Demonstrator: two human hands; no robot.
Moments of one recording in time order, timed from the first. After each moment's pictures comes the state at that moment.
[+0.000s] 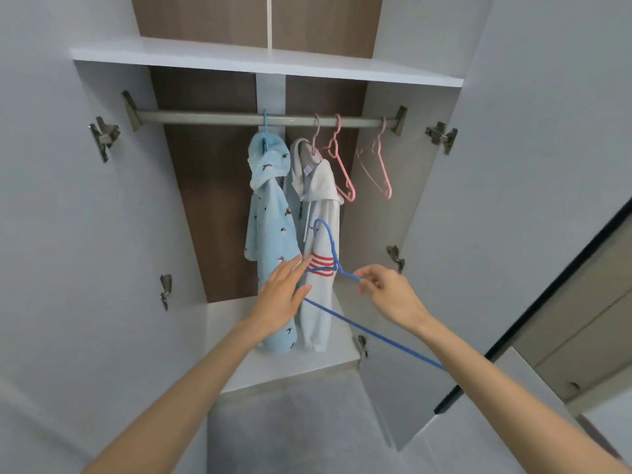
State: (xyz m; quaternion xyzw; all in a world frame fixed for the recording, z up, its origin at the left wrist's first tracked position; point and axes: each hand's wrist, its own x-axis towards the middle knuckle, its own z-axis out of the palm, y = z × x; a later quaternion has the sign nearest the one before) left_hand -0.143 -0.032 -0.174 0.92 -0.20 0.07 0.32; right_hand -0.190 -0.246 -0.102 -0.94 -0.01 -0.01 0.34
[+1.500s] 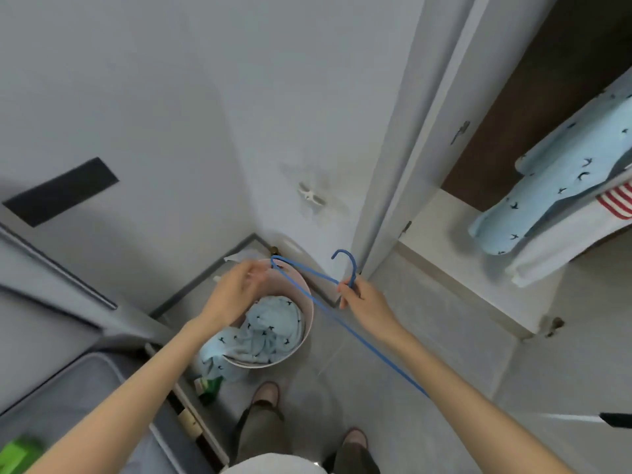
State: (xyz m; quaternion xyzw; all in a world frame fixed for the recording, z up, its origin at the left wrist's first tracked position) left_hand -0.769 0.124 -0.293 0.81 0.40 0.14 0.40; right_hand -0.576 -0.046 -0.266 -0.79 -0.31 0.38 0.37
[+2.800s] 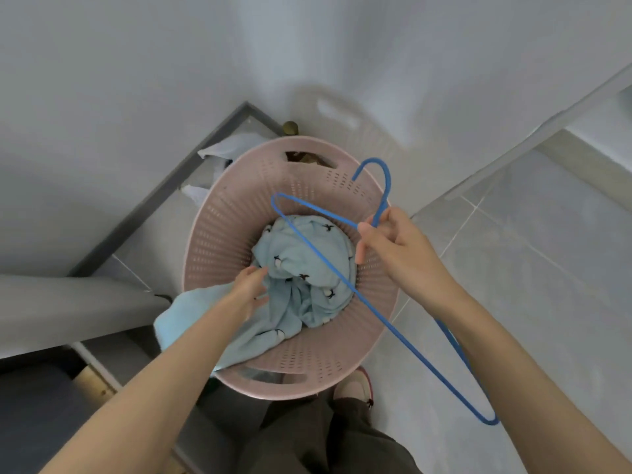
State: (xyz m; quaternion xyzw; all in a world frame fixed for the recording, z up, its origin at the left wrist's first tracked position) left_hand -0.783 0.264 -0.851 0.32 0.68 -0.02 0.65; right_hand -0.601 0.137 -0.693 -0.77 -0.24 0.42 0.41
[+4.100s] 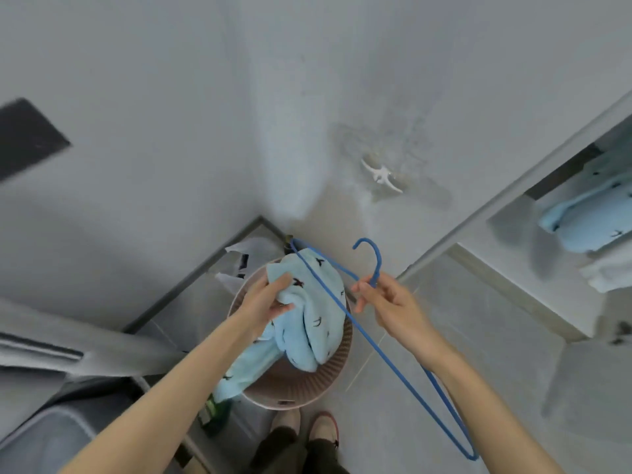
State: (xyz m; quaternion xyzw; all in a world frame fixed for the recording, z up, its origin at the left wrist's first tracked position) left_hand -0.755 0.277 -0.480 0.37 0.49 0.10 0.79; right_hand -0.609 0.117 -0.381 -0.74 -0.26 0.42 0.45
